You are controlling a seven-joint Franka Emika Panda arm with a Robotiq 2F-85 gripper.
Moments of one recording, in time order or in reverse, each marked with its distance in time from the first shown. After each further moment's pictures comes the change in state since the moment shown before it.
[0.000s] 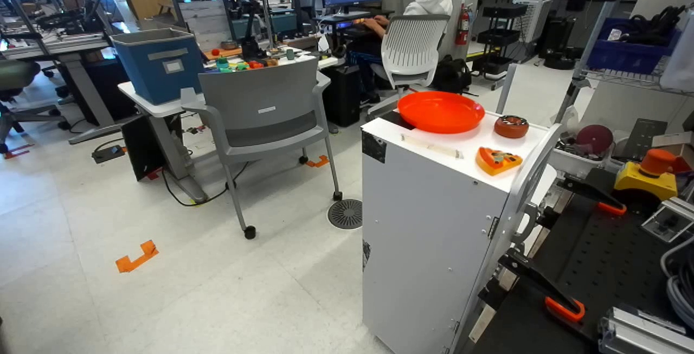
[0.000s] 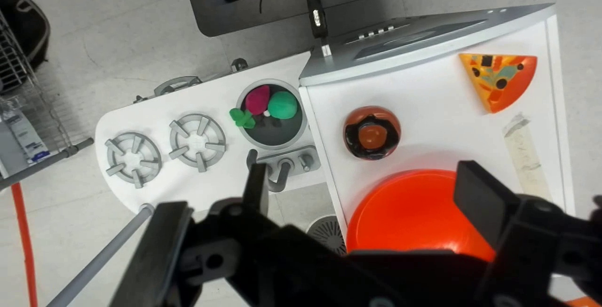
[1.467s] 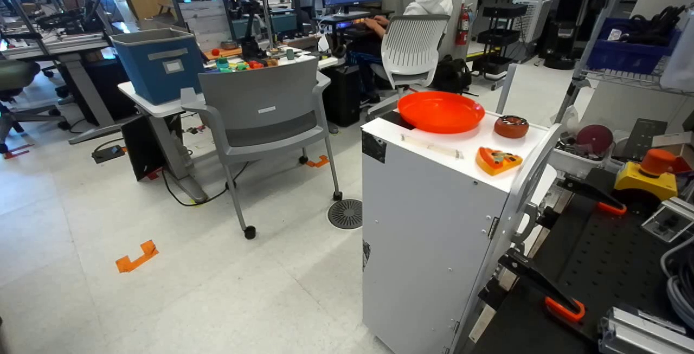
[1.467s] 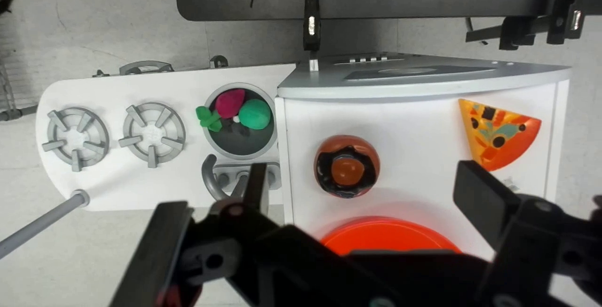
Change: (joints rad) arm 0.010 0.086 0.010 -0.054 0.021 0.098 -0.203
